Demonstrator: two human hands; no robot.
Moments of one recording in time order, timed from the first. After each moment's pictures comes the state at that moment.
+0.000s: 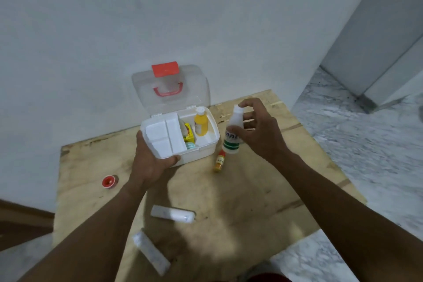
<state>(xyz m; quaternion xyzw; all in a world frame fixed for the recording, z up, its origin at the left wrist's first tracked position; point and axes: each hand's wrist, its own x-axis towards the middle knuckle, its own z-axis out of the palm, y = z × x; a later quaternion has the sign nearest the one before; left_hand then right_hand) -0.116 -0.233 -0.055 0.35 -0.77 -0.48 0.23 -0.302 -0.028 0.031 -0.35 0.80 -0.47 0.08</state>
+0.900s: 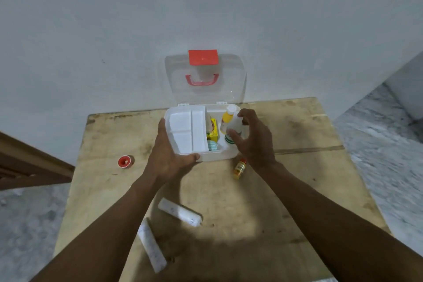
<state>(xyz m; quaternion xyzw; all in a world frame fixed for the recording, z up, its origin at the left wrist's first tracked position) -0.120 -0.223 -0.041 0.31 -0.77 -0.50 0.26 -0.308 -0.106 -0.043 -0.45 0.81 -0.38 0.00</state>
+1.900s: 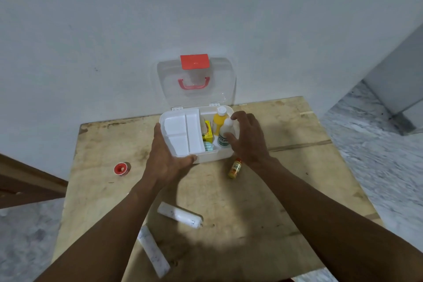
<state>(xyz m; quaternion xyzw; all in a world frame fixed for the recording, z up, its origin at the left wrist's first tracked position) -0.119 -0.230 -0.057 0.32 -0.77 -0.50 0.25 -0.300 -0.107 -0.030 -0.41 0.86 -0.30 0.05</state>
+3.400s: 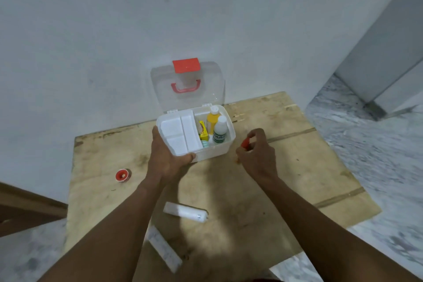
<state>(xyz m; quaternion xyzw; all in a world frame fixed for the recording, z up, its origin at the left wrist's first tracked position) -0.116 -0.233 -0.059 0.33 -0.76 -0.50 0.25 -0.251 -0.054 -0.022 -0.17 0.90 -0.40 0.11</state>
